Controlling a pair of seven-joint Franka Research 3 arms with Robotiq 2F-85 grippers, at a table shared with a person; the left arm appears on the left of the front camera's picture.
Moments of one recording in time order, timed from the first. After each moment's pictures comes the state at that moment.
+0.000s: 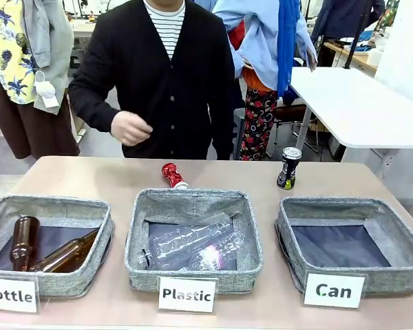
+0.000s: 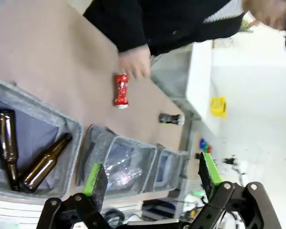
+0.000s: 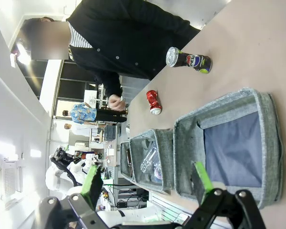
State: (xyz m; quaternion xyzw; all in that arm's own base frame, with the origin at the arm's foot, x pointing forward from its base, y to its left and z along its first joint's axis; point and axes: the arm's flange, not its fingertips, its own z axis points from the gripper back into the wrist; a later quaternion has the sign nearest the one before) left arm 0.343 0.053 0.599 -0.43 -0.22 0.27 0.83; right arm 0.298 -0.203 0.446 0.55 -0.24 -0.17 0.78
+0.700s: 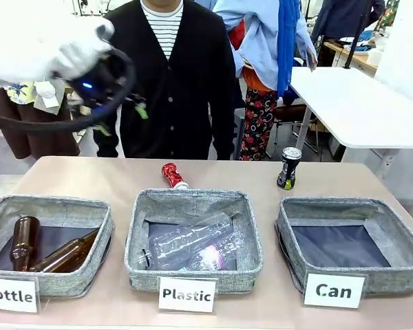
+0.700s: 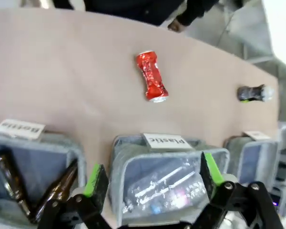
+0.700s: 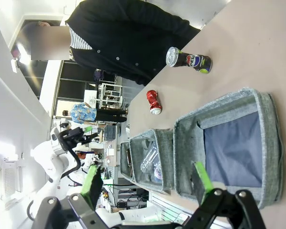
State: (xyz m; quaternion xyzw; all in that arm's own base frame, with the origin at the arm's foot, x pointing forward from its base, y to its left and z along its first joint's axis) left arm 0.460 -0.202 0.552 -0.17 -0.20 0.11 0.96; right arm 0.298 -0.203 0.446 0.55 -0.24 -0.17 0.78
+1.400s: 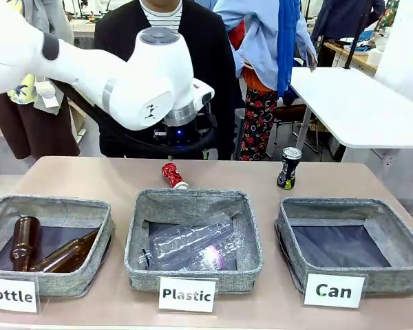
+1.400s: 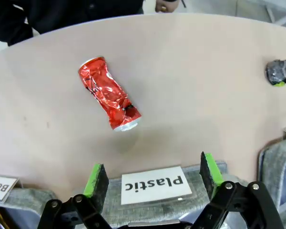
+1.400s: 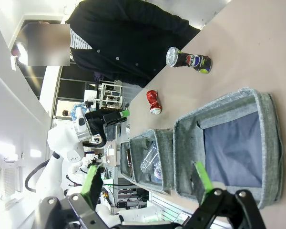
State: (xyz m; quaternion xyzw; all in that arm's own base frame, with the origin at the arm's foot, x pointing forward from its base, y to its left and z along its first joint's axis) left arm 0.522 -0.360 0.442 -0.05 -0.20 -0.02 0.98; right arm 0.298 -0.203 0.446 0.55 -0.24 -0.17 0.78
